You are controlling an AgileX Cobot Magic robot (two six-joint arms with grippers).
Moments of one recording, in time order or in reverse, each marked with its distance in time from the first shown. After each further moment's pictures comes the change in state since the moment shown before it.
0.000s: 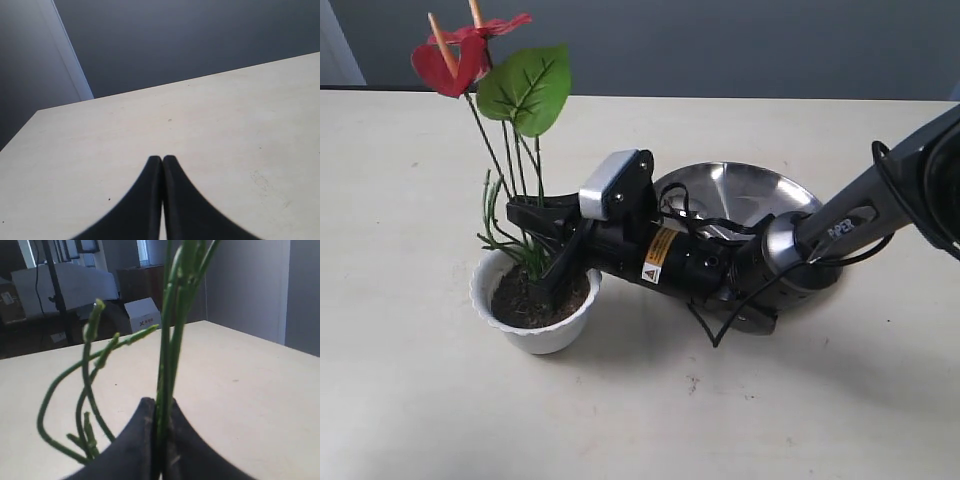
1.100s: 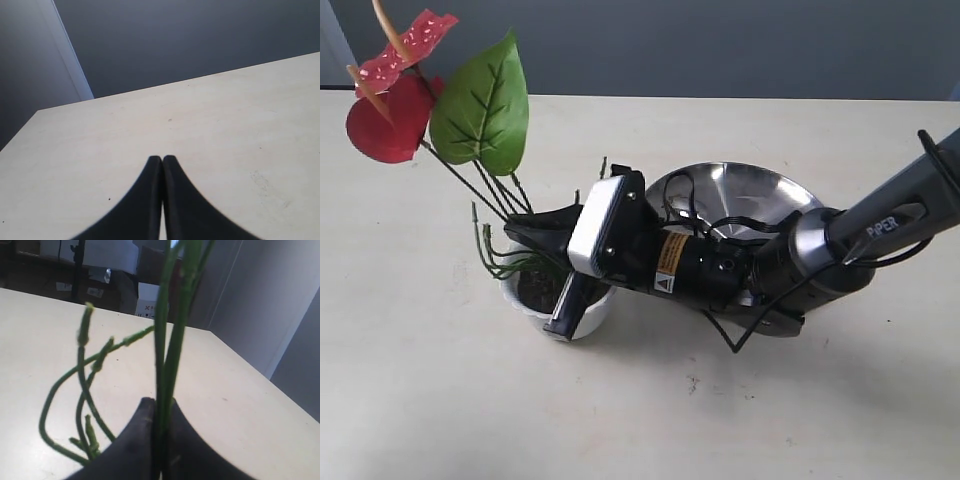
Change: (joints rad) left arm 0.000 0.000 0.000 0.000 0.000 0.000; right arm 0.000 -0.090 0.078 -0.092 0.046 -0.344
